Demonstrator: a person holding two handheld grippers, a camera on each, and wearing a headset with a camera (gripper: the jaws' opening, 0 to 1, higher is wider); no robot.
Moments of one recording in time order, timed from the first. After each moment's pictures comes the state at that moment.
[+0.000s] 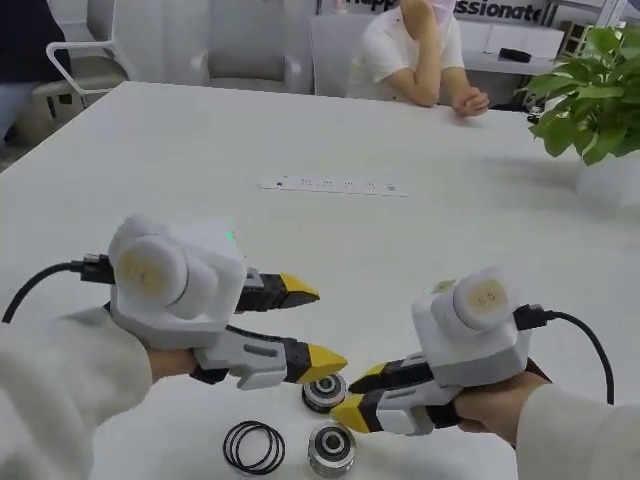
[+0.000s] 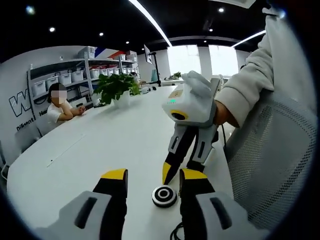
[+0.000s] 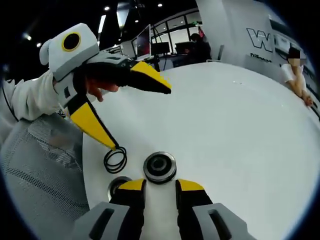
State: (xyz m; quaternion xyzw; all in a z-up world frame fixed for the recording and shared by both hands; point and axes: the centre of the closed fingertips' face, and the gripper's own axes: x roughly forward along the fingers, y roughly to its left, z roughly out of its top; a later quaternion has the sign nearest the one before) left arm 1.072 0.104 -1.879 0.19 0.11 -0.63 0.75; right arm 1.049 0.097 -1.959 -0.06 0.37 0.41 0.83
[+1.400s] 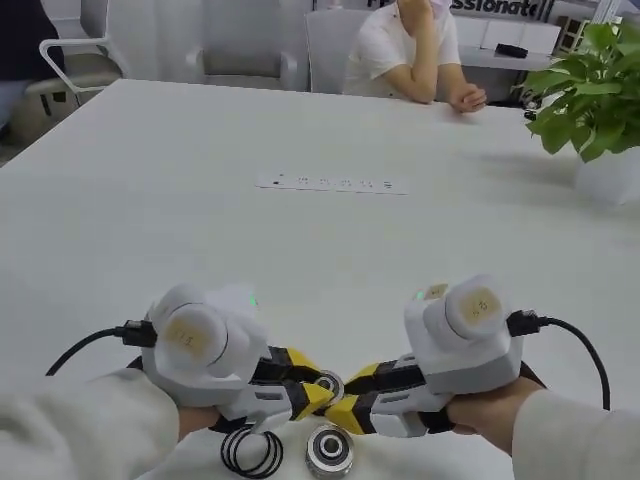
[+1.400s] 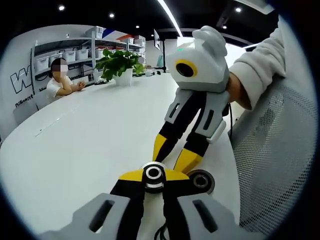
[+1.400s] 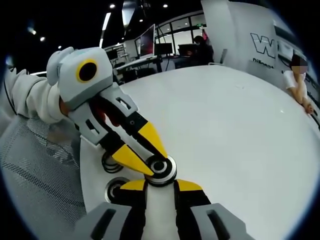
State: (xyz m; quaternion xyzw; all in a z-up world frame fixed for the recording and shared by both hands) left arm 1.063 0.099 -1.939 0.18 0.19 -0.61 0.75; right arm 1.052 0.100 -1.961 -0.09 0.36 0.42 0.83
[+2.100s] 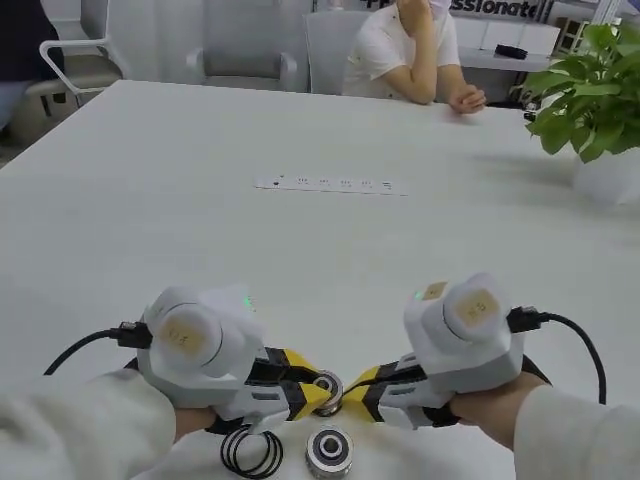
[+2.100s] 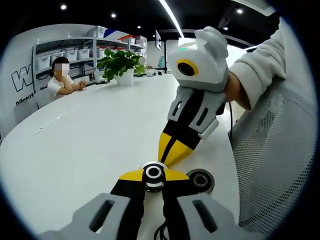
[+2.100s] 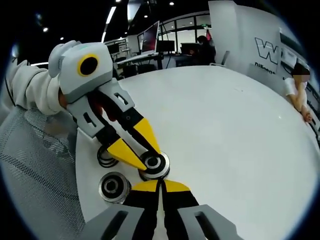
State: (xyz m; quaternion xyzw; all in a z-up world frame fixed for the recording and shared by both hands) left arm 1.063 0.102 -1.939 0.17 0.19 -0.61 0.75; right arm 1.056 0.091 -1.962 -0.12 0.36 0.41 0.83
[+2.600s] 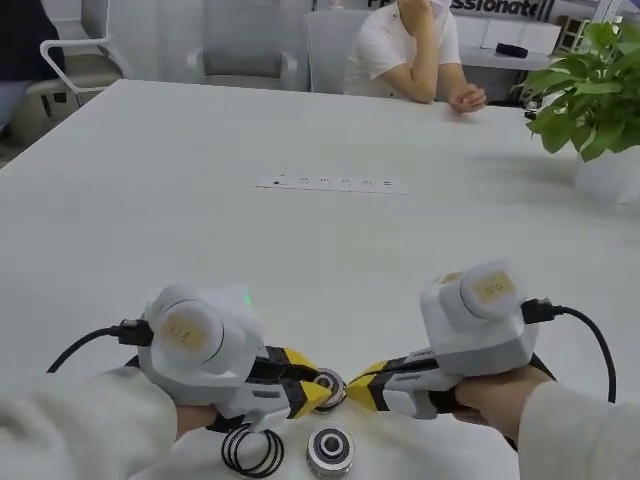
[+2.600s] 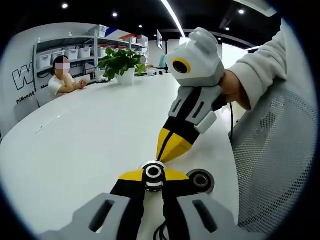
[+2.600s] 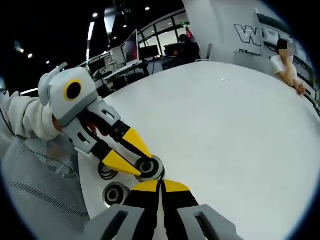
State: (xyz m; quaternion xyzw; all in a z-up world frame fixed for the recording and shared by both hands) left arm 1.063 0.102 -1.940 0.17 0.20 -0.61 0.75; right arm 1.062 0.085 -1.954 -0.01 0.37 0.38 0.85
